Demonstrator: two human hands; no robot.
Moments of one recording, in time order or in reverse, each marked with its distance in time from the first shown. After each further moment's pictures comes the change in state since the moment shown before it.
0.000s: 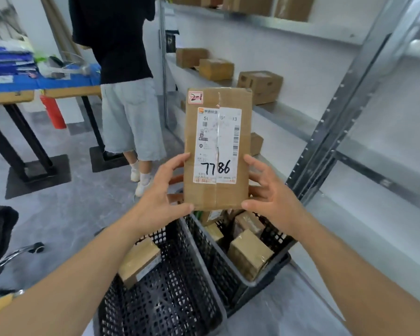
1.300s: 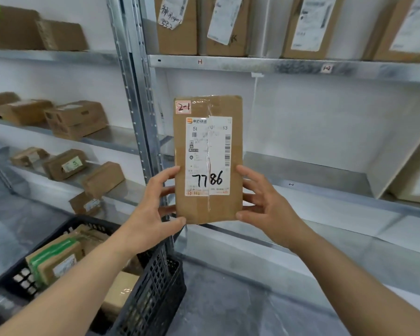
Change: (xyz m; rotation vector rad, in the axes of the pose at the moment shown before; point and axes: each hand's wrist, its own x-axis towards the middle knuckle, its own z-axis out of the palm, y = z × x) left_hand 0.091 0.131 0.392 -0.017 -0.505 0.302; right_hand -0.306 0.074 -0.278 -0.010 0.618 0.086
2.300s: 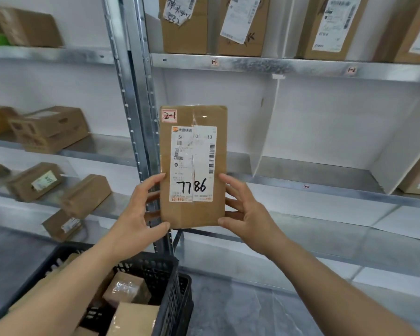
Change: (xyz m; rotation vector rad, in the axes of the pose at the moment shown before) left_hand 0.035 -0.098 -0.125 -0.009 -0.079 0.009; right_hand 0.097 0.003 0.126 -0.042 0.127 0.051
